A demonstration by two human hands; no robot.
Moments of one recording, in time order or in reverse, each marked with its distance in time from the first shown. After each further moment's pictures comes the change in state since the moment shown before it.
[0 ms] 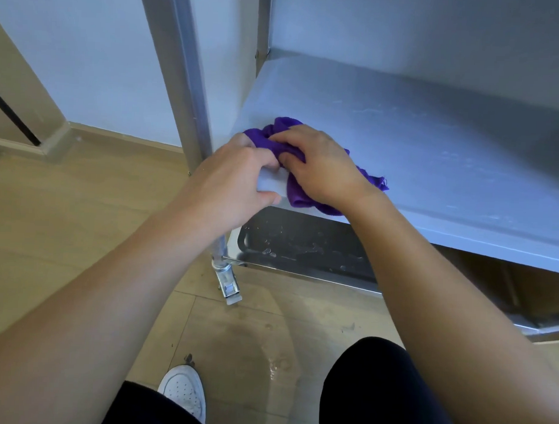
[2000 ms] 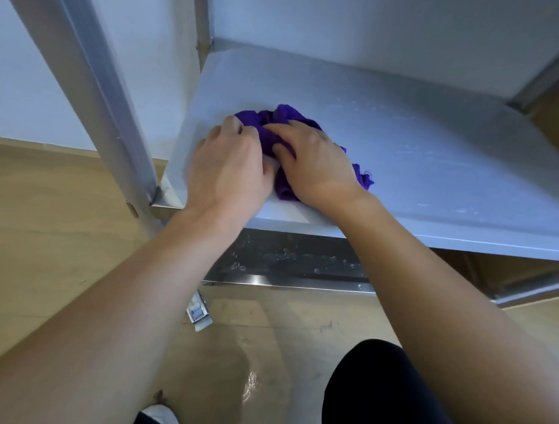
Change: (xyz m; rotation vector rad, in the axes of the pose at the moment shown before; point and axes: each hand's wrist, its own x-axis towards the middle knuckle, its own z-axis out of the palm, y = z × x) left_hand 0.067 0.022 0.044 0.121 0.244 0.053; right_hand 0.006 0.035 -0.010 -0.246 0.121 0.236
